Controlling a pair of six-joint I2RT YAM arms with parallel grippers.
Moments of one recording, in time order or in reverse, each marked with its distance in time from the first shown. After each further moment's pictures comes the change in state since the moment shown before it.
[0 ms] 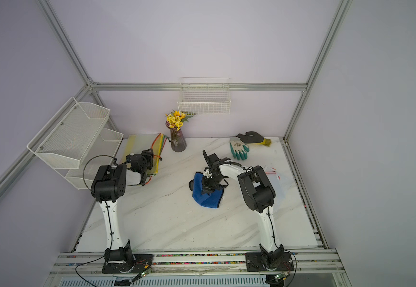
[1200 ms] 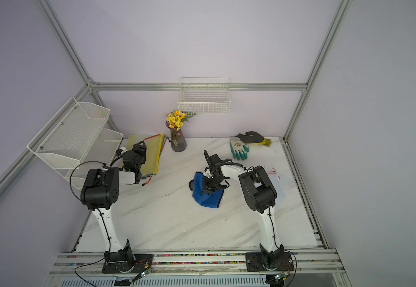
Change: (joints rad) left arm 0.031 -0.157 -0.060 0.052 -0.057 0.060; right arm -0.016 -0.017 -0.045 0.049 -0.027 -0.018
